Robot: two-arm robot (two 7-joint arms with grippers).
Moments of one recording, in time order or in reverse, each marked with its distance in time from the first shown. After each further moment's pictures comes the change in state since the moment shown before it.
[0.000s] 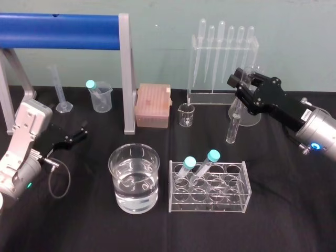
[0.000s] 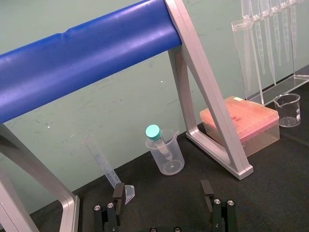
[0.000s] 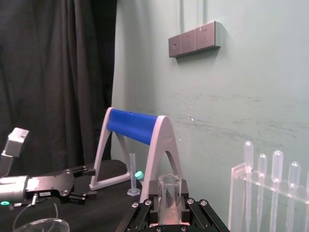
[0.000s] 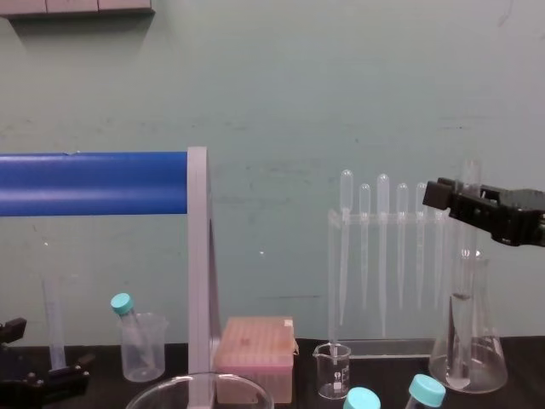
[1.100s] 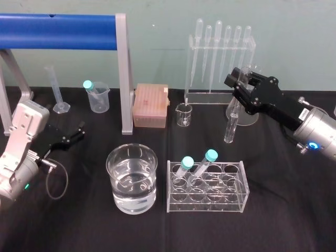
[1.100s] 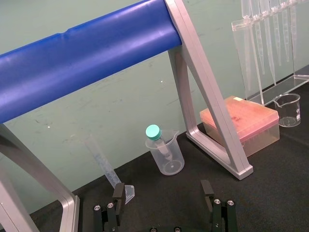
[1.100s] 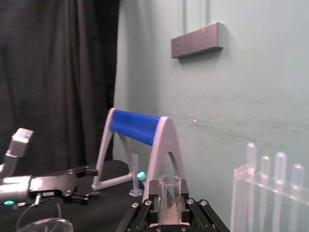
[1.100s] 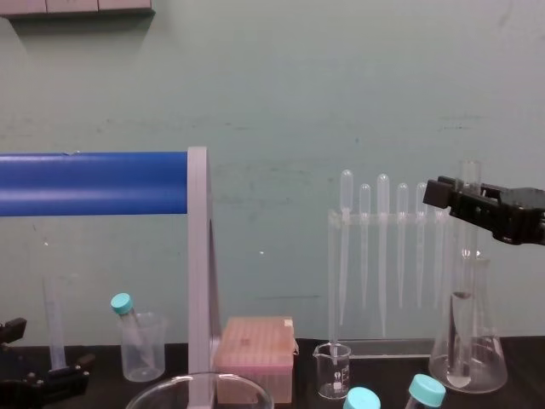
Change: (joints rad) left arm 0.000 0.000 0.000 0.000 0.000 0.000 0.000; right arm -0.003 0.003 0.001 -0.007 0.003 0.001 0.001
